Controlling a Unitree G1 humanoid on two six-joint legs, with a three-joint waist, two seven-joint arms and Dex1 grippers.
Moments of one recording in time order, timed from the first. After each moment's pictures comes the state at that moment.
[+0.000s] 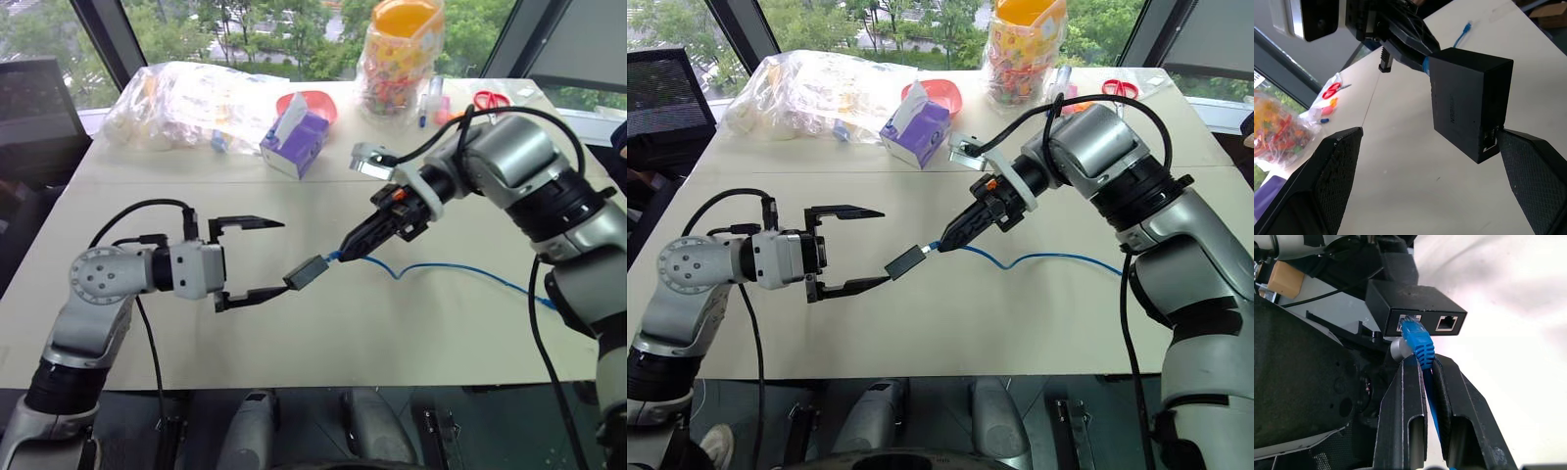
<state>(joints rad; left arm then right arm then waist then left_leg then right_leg) -0.27 0.70 -0.01 -0.31 -0.34 -0.19 -1.14 -1.33 -0.75 0.75 0.35 0.67 1.06 1.61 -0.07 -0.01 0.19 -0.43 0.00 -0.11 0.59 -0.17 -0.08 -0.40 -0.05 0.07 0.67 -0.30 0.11</state>
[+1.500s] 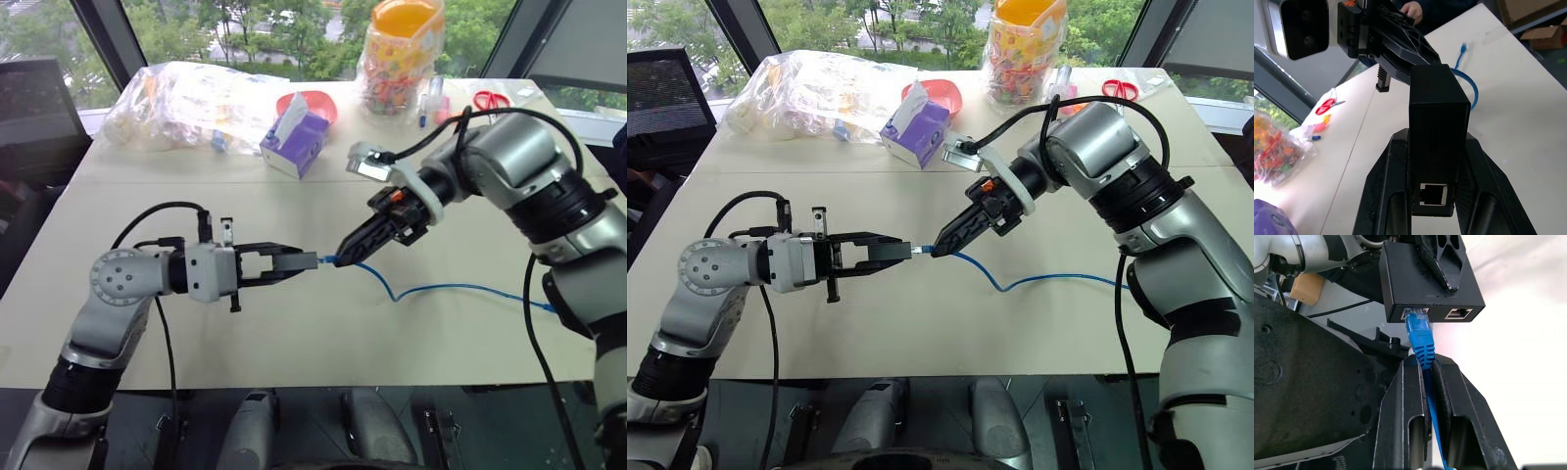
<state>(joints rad) -0.28 0.68 -0.05 -0.31 -0.35 -0.16 -1.11 -1.30 -0.73 0.71 0.30 0.70 1.14 1.61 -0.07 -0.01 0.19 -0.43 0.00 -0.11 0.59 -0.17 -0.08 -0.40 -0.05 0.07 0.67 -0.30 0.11</state>
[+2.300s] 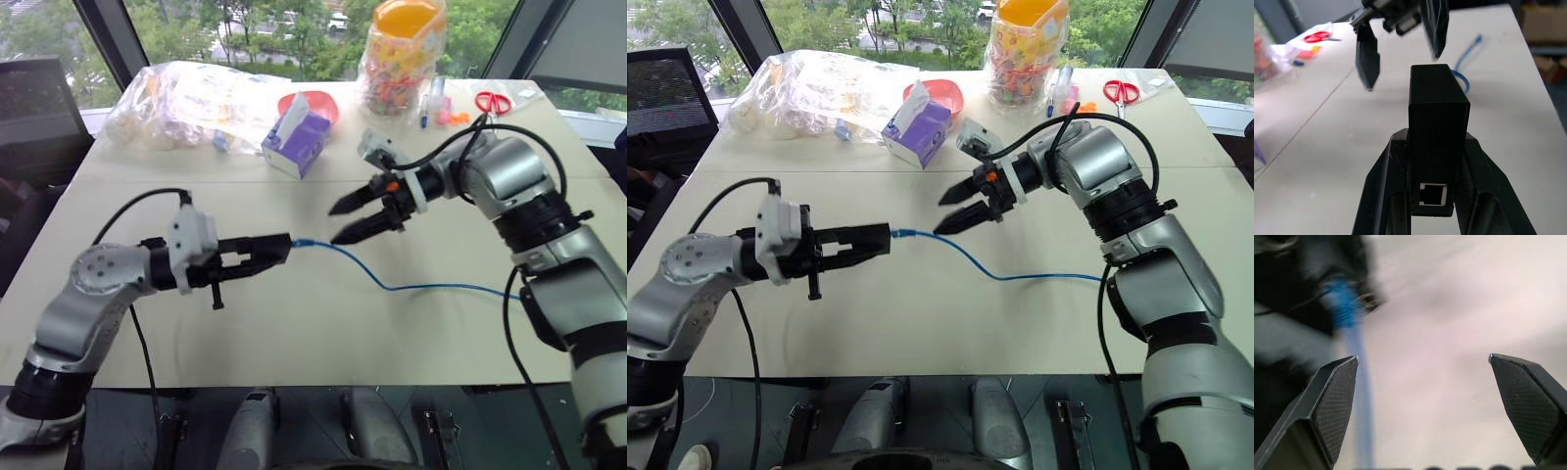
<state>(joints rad) -0.30 0.77 0.04 -0.34 -0.65 0.38 -1.00 -1.13 -0.61 0.40 0.43 0.48 0.68 1.35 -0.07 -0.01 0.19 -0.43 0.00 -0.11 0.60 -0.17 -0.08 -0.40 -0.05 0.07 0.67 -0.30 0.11</state>
